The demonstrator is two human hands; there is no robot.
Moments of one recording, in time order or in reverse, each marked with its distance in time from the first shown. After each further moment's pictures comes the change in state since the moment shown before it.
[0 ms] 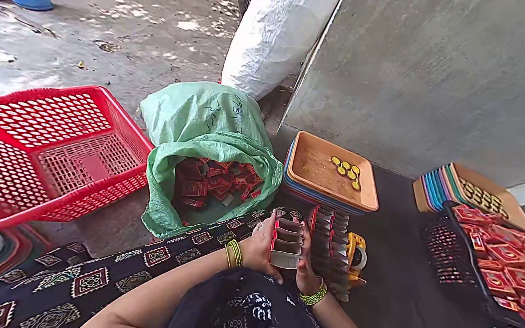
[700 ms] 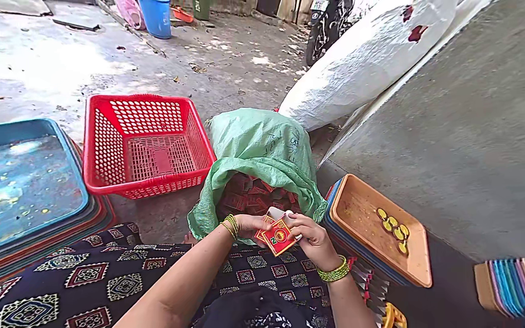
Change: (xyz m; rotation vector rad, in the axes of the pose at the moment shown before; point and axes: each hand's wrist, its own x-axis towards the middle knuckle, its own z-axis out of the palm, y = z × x) left_hand -0.037 -0.077 -0.155 -0.971 -0.162 -0.368; right_hand 0.181 -0.016 0.069 -0.239 -0.543 -0.411
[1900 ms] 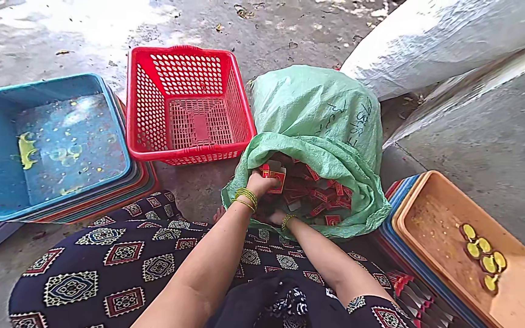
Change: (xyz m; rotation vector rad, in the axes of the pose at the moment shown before) left_hand -0.021 -0.019 -0.096 -0.021 1.320 -0.107; right_hand 0.038 0.168 0.241 -0.089 -1.022 1.148
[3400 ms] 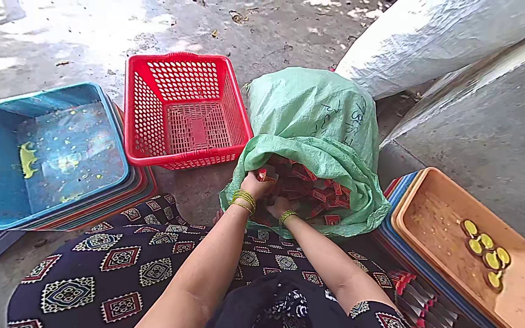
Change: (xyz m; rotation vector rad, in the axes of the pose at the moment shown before) left_hand 0.006 -0.001 -0.008 0.338 0.083 0.040; right_hand -0.003 -0.019 -0.029 -0.039 0.342 -0.125
